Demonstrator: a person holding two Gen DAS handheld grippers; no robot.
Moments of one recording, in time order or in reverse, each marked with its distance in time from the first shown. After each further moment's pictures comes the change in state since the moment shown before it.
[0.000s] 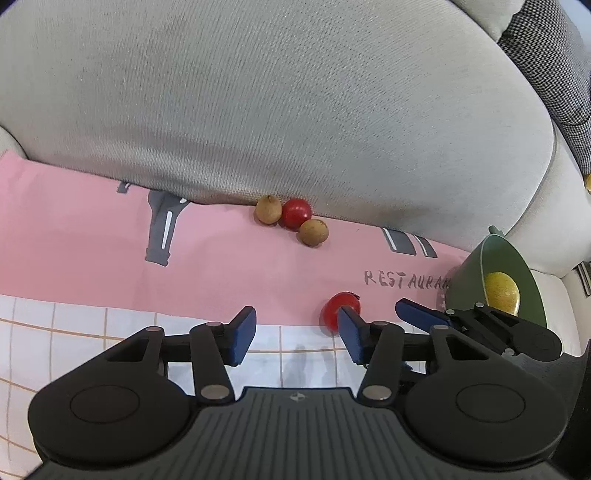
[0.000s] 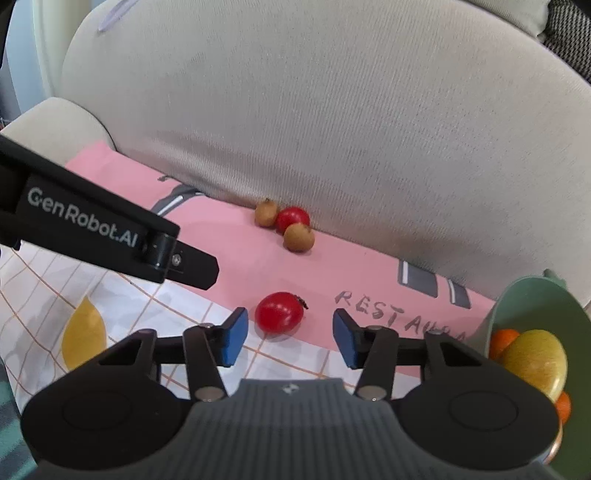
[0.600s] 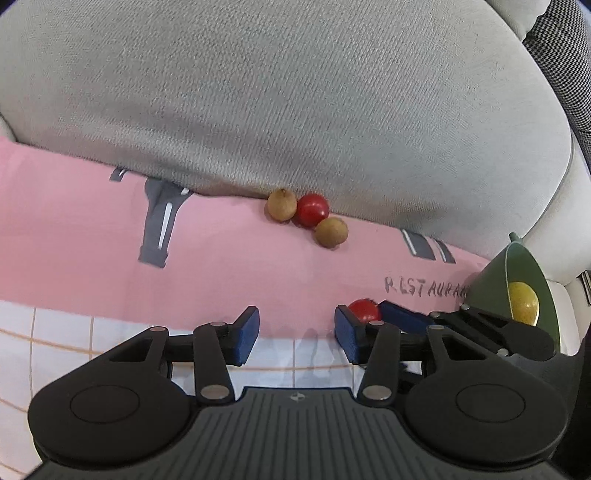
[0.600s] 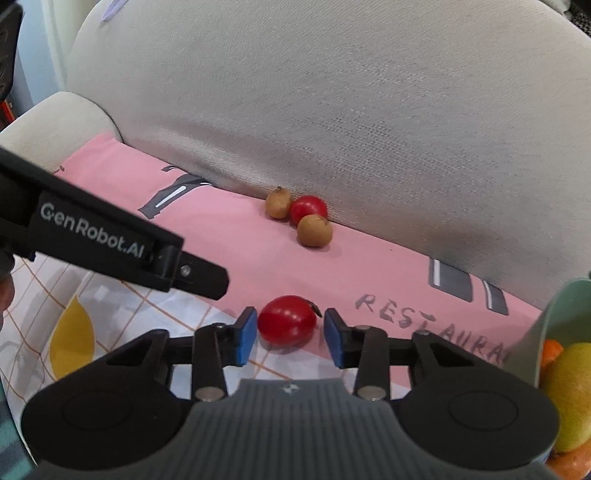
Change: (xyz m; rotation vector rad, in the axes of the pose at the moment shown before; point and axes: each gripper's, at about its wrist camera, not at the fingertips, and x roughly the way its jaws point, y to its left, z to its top) left arm 0.027 0.011 0.006 -0.028 0.008 -0.008; right arm 0.031 -0.004 -0.001 -0.014 0.005 0.081
